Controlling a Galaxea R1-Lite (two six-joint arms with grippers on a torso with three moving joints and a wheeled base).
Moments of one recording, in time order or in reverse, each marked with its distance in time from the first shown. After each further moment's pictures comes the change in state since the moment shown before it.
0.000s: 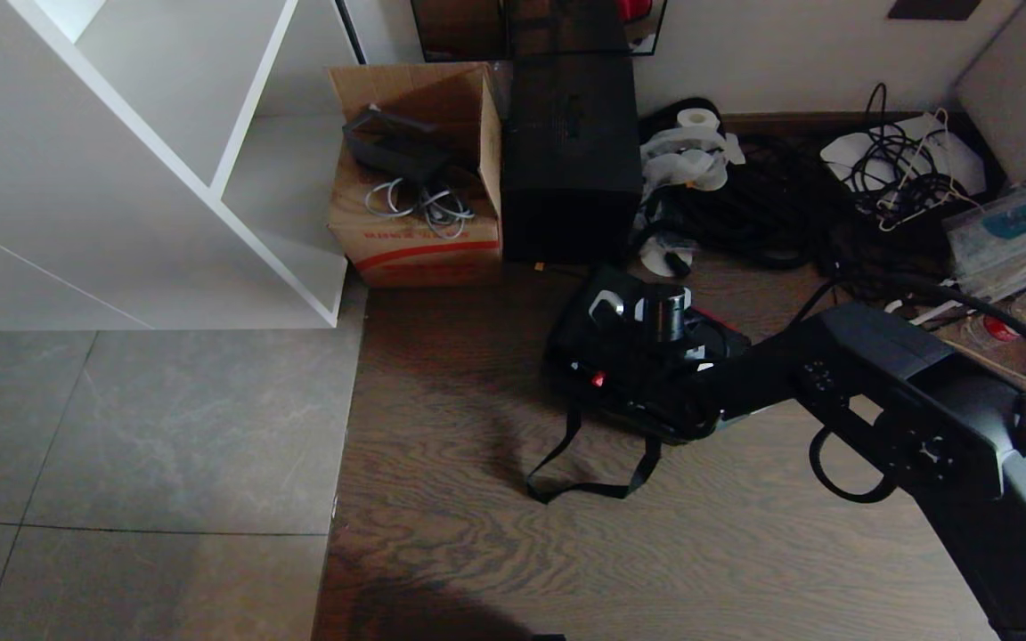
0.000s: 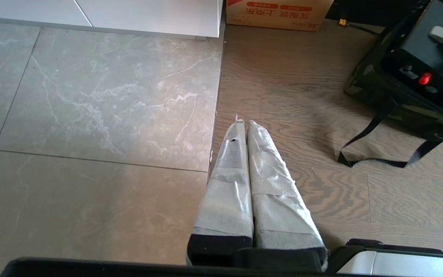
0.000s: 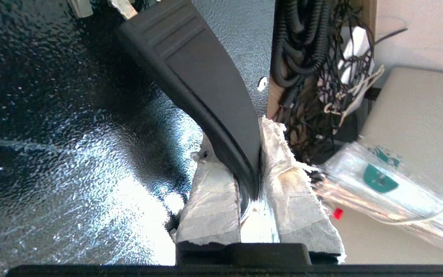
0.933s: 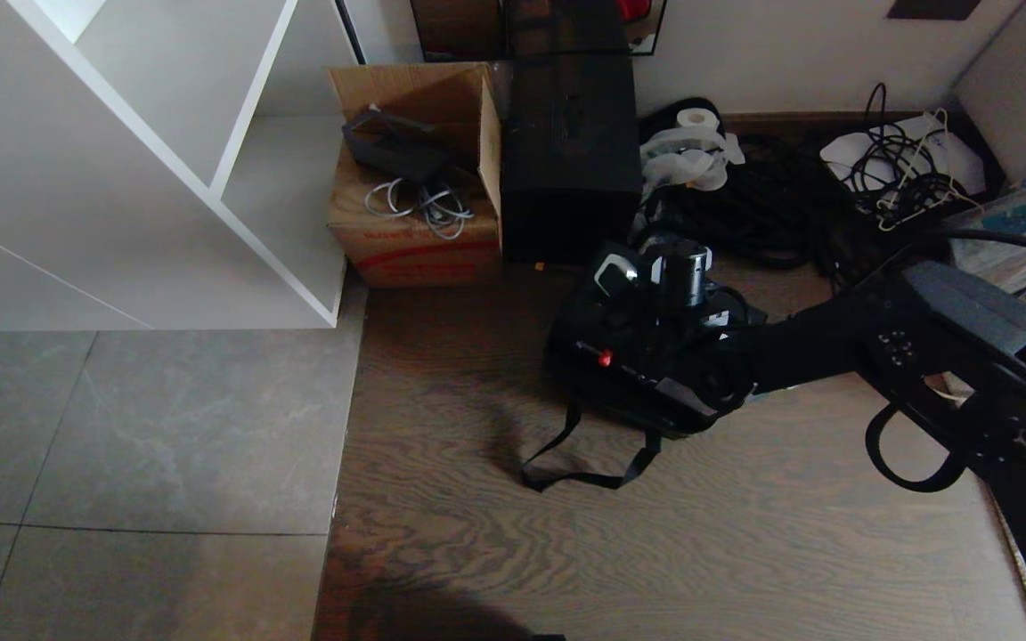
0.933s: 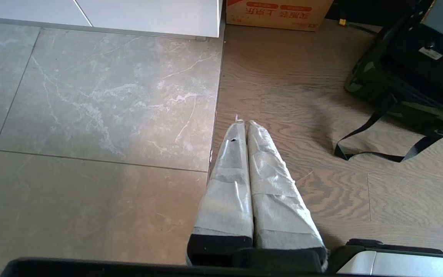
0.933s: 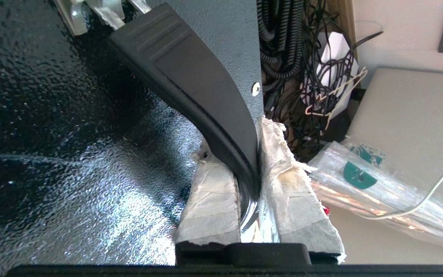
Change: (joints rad) left arm 0.000 0.000 0.000 0.000 0.000 0.000; right arm 0.028 -0.167 0.060 0.073 0.000 0.024
